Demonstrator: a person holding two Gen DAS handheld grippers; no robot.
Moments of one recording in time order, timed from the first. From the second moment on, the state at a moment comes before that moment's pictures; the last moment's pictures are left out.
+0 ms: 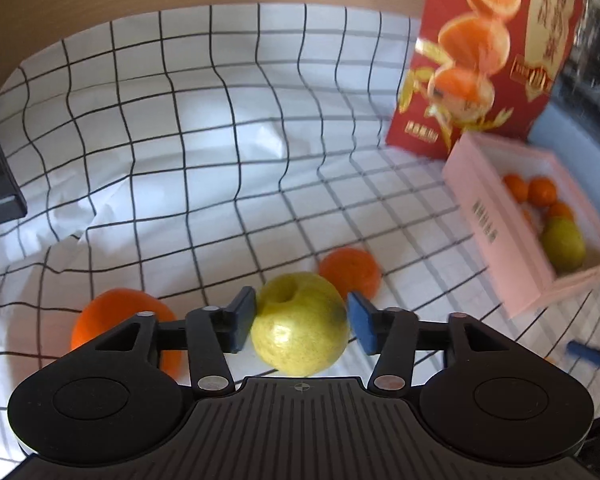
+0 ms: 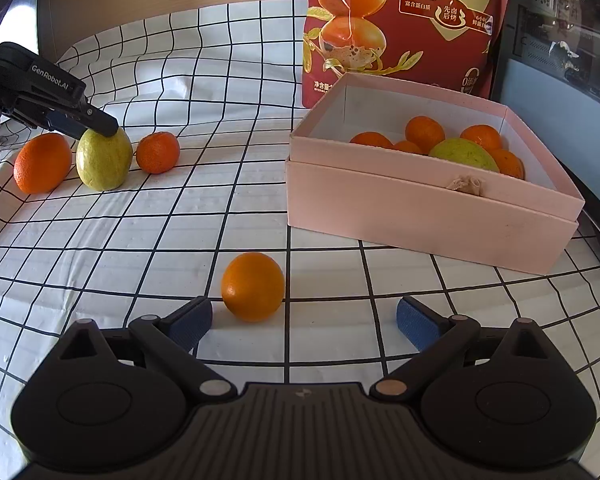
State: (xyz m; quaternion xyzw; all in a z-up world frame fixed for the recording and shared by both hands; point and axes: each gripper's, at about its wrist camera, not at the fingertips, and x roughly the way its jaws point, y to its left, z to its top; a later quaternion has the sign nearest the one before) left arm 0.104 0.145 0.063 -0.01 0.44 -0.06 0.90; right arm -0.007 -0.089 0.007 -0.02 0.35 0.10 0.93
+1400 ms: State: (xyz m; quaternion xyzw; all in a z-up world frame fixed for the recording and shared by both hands) left arm 0.091 0.144 0.037 -0.03 0.44 -0.04 0.89; right arm 0.016 -0.102 0.019 -0.01 0.40 0.11 0.91
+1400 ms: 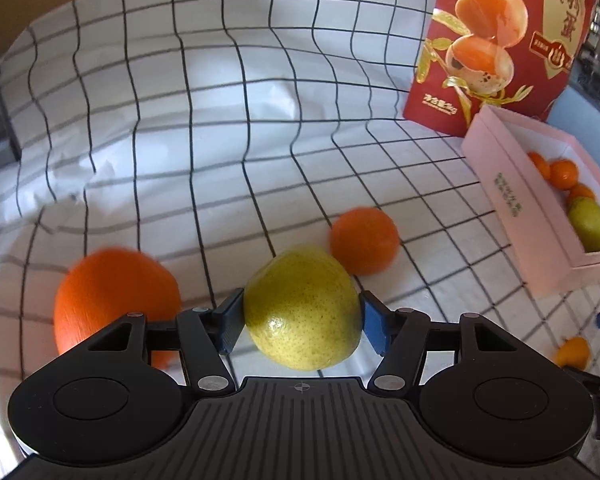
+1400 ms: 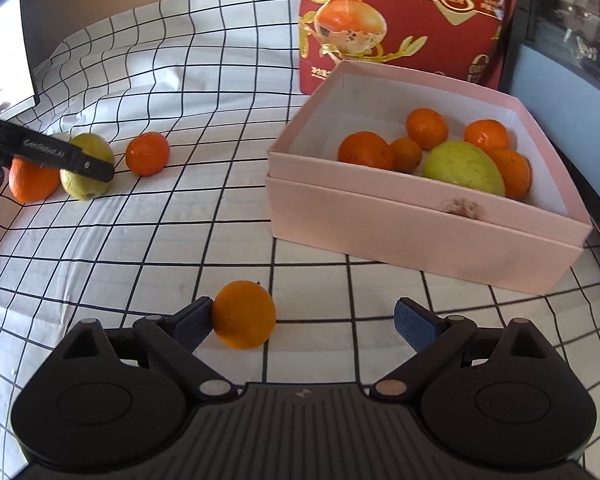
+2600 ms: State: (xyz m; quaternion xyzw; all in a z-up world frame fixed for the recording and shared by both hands) left arm -0.008 0.077 0.034 -0.08 0.46 -0.09 0.88; right arm -0.040 -0.083 0.031 -0.06 0.37 0.12 0.92
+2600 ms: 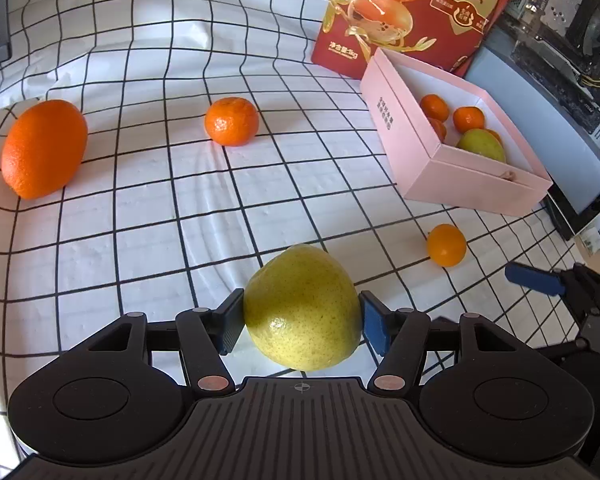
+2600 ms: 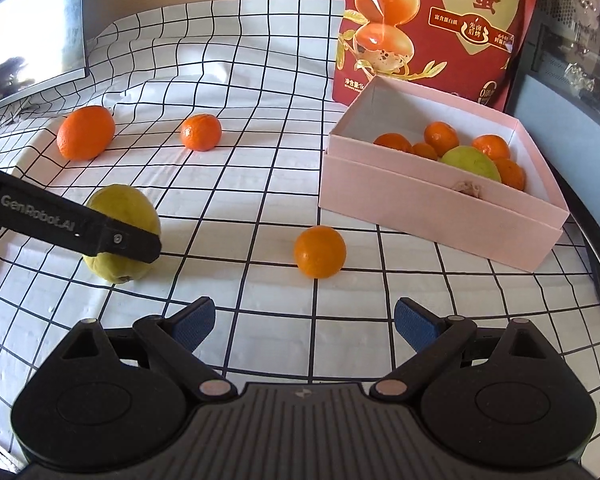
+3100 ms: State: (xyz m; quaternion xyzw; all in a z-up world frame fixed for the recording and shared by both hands) left arm -0.014 0.080 0.033 -0.10 0.45 -0.09 0.88; right arm 0.012 -0.084 0.031 -0.05 0.37 0.11 0.92
